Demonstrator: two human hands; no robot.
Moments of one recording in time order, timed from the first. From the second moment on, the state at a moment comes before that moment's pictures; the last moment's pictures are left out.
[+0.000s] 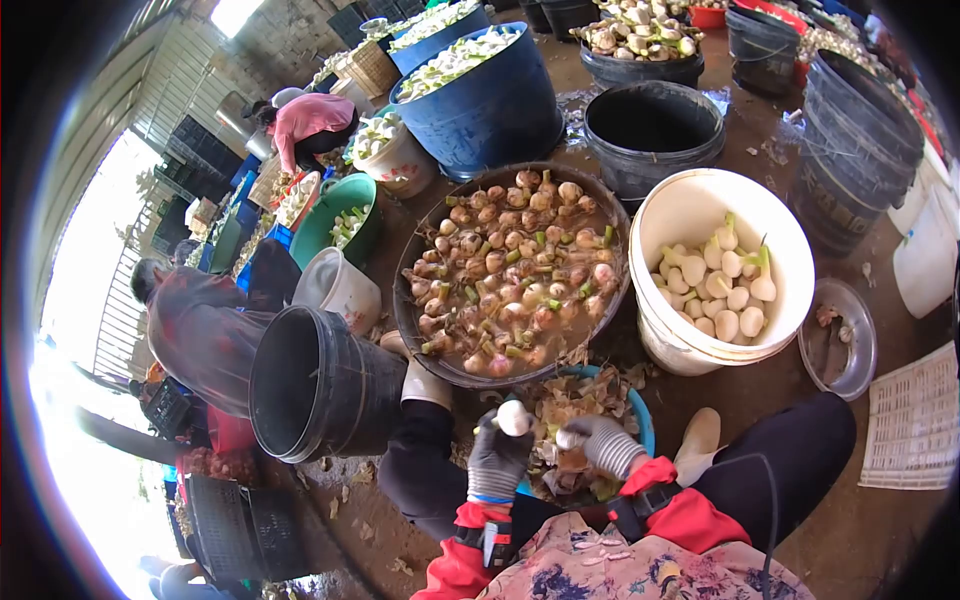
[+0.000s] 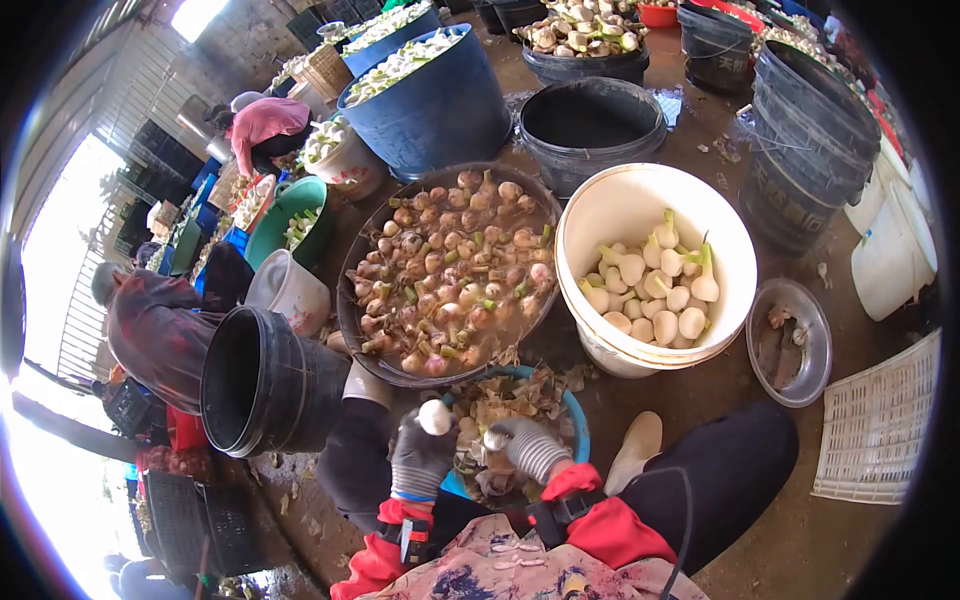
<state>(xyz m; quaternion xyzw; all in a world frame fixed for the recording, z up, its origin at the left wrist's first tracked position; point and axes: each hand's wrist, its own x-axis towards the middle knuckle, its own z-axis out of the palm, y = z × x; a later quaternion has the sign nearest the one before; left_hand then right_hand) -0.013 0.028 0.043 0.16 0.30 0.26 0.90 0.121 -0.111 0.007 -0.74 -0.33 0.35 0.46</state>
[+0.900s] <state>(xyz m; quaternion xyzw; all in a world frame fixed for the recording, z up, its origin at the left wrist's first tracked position) 0.160 0.160 -0.034 0.86 0.30 -0.28 0.30 0.129 -0.090 -0.018 -0.68 -0.19 0.48 0.53</state>
